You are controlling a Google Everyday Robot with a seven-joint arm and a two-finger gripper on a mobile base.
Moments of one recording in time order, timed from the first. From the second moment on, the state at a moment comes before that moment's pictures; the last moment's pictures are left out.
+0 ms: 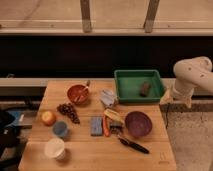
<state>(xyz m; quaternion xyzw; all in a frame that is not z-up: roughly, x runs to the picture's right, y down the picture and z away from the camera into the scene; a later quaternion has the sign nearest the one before) 0.383 0.083 0.741 -0.14 0.28 0.74 0.59</state>
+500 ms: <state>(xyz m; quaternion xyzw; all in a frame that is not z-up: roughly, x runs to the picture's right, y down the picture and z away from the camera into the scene) 0.383 0.082 0.741 -0.14 0.28 0.74 0.59</state>
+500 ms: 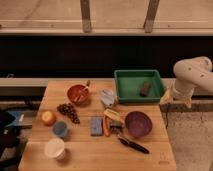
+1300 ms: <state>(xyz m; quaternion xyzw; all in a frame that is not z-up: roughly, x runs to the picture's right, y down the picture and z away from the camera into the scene) 0.308 0.066 0.752 -0.15 0.27 0.66 0.69</state>
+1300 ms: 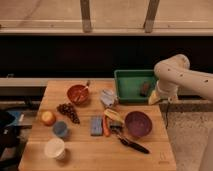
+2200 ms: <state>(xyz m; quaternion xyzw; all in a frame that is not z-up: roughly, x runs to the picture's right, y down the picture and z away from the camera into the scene) 0.151 0.062 0.713 -0.23 0.15 0.52 0.81</state>
